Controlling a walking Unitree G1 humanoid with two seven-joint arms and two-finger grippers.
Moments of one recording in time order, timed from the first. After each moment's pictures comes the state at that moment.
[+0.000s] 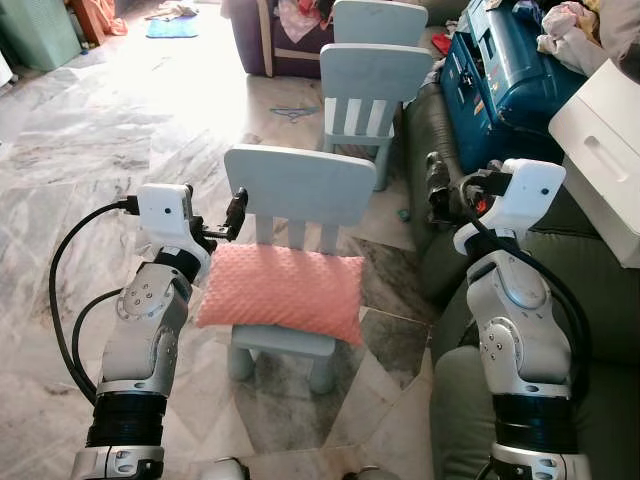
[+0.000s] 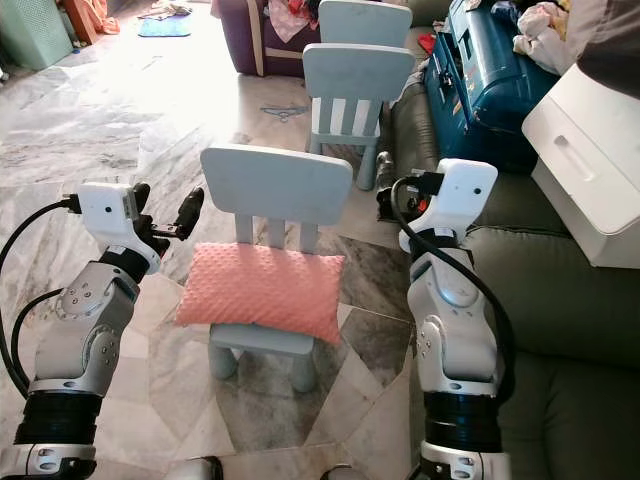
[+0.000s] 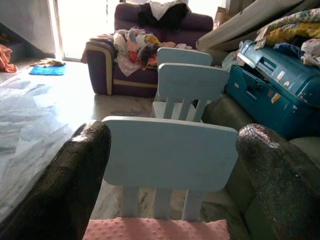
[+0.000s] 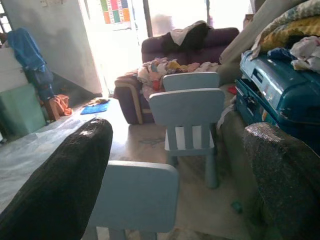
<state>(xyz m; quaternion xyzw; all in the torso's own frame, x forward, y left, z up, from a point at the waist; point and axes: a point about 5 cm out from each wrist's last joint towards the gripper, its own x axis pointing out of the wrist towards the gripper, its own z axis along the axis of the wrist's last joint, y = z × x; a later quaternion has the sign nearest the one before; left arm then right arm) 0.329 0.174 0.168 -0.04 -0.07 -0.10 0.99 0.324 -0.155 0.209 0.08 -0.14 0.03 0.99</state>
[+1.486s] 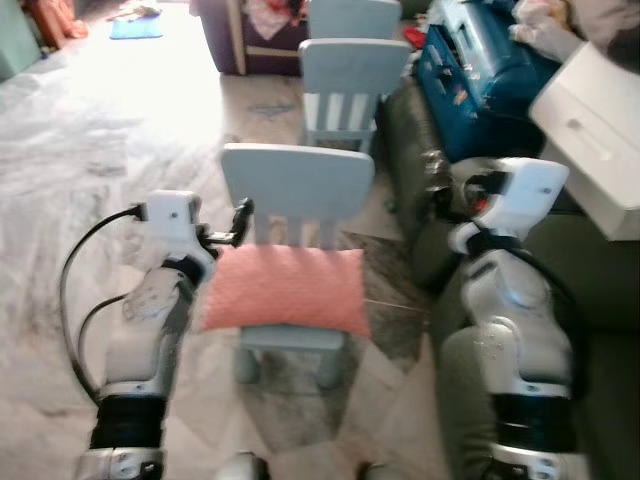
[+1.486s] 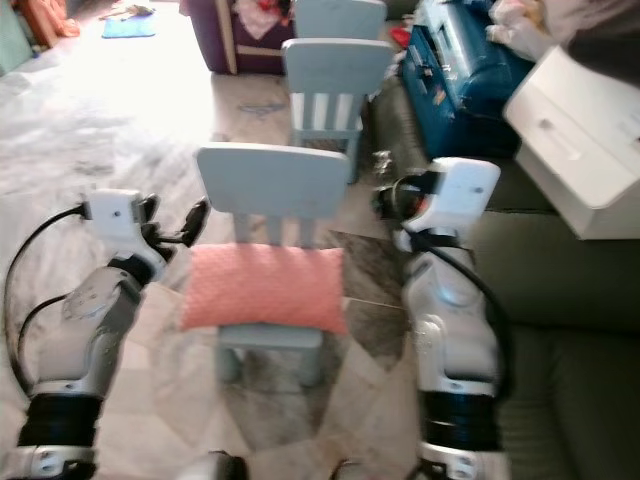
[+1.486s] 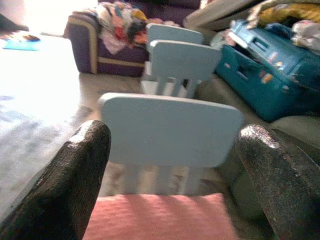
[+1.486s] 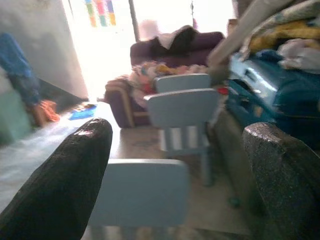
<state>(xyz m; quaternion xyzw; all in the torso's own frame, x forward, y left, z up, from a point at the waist) 0.327 0.180 0.158 -0.06 -0.03 -0.09 0.99 0.325 -0.144 0.210 0.09 -0.14 0.04 0.99</state>
